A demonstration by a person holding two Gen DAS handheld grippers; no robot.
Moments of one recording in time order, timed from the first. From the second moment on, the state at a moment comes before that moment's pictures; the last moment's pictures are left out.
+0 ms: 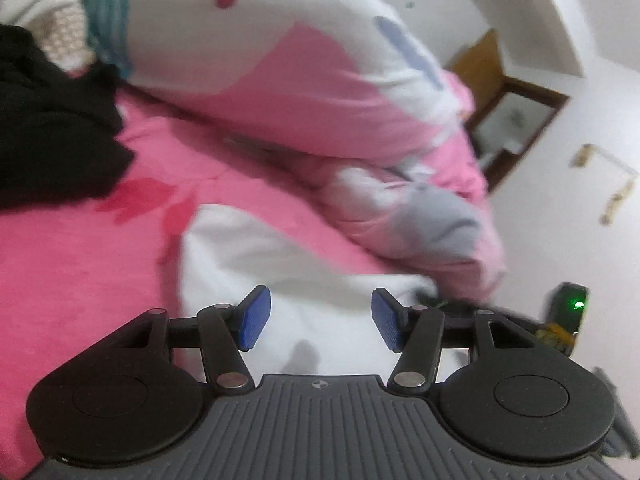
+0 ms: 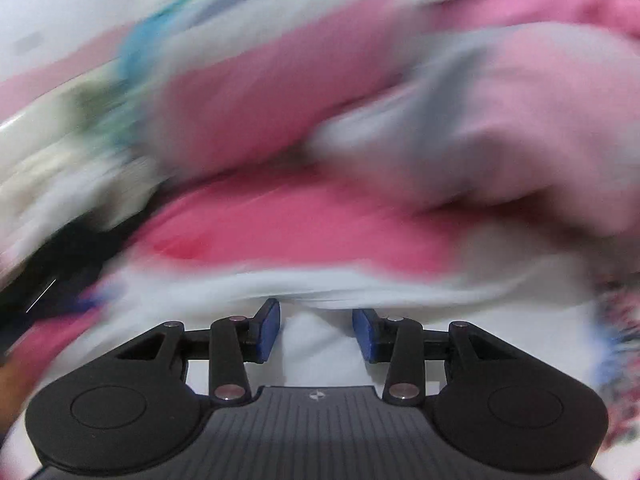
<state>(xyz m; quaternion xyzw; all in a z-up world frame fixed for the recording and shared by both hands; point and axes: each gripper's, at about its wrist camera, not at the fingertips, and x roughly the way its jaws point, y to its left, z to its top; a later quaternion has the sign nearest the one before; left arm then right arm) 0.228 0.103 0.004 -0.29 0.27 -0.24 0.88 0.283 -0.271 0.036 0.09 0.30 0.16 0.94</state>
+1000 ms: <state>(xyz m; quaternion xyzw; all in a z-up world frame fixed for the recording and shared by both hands) 0.043 0.145 0.005 -0.42 0.37 -0.26 0.79 0.040 -0.398 0.009 0.47 0.35 -0.03 0.81</state>
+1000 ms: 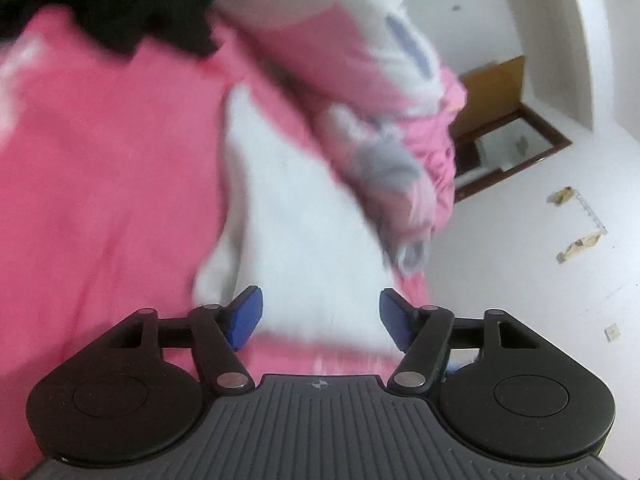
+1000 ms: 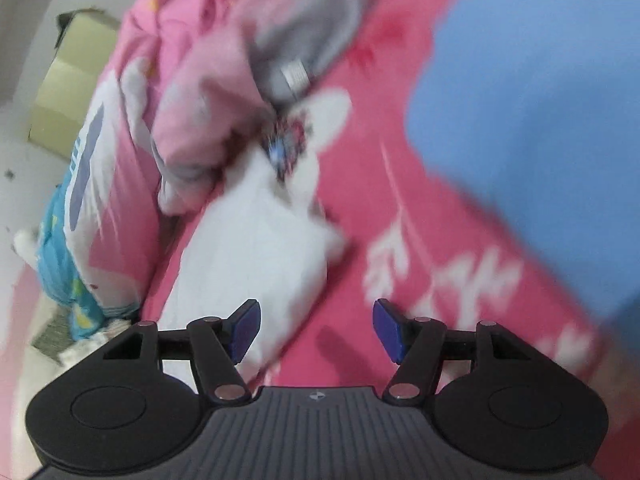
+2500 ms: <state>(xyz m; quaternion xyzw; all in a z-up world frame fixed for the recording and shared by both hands) -0.126 0.212 0.033 -0.30 0.31 -0.15 0.89 -0.185 -0.344 0.053 0.36 0.34 -0.05 0.87</state>
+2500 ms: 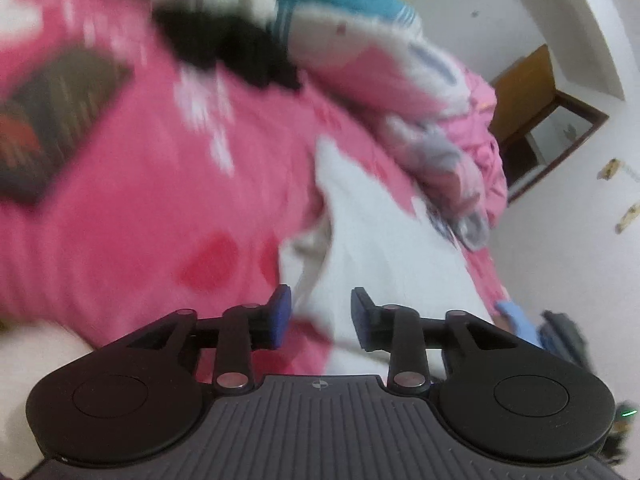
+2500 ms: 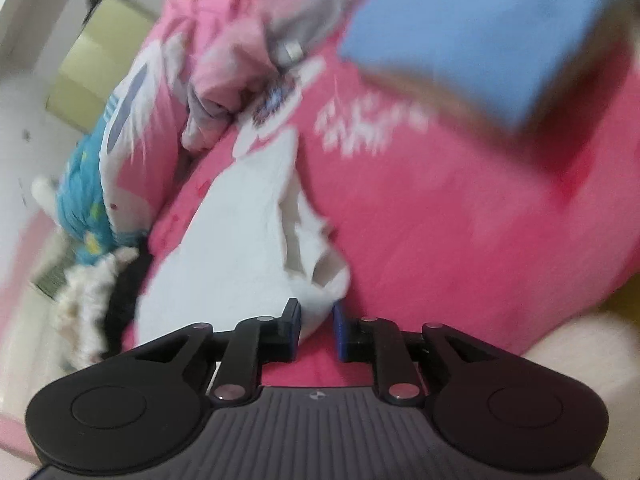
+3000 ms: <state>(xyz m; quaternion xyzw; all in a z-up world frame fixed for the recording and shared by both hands) -0.101 0.132 0.018 -0.16 0.34 -0.16 0.91 -0.143 -0.276 0.026 0.09 0.32 0.03 0.94</state>
